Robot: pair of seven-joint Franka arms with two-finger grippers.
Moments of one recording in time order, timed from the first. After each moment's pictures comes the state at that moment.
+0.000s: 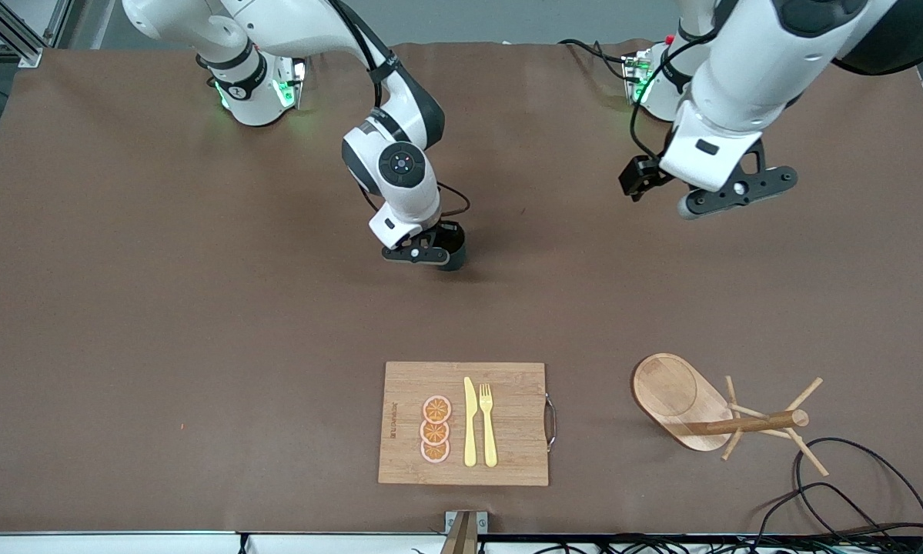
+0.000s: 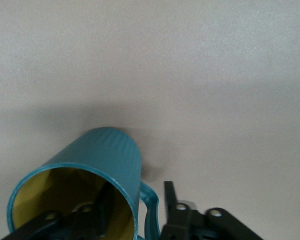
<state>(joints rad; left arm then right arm) -0.29 0.09 -0.20 -1.53 0.02 1.51 -0.76 0.79 0.50 -0.01 -1.89 0.11 2.35 0.78</state>
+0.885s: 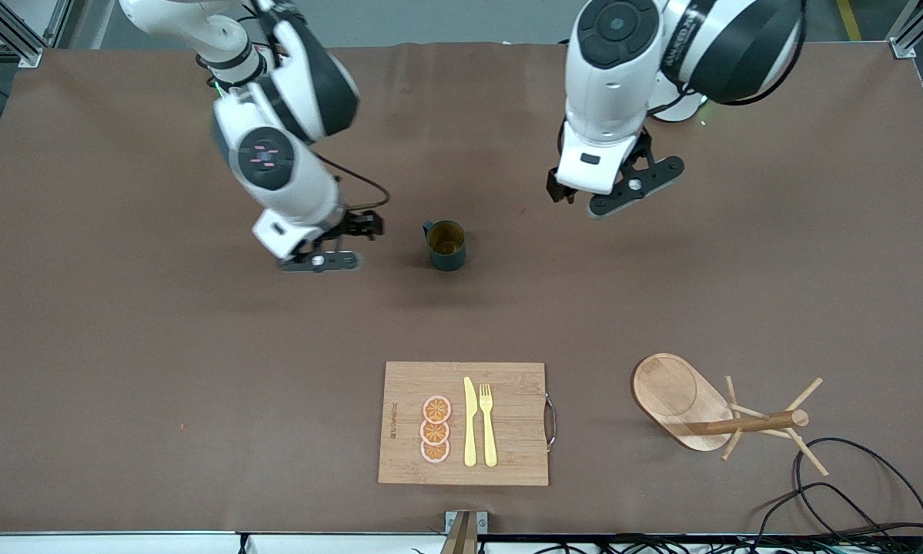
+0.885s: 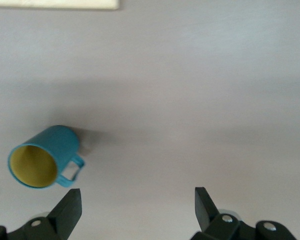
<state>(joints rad) -0.49 0.20 -0.20 -1.53 0.10 1.53 -1.13 0.52 0.21 -0.04 -1.80 0.11 1.86 0.43</state>
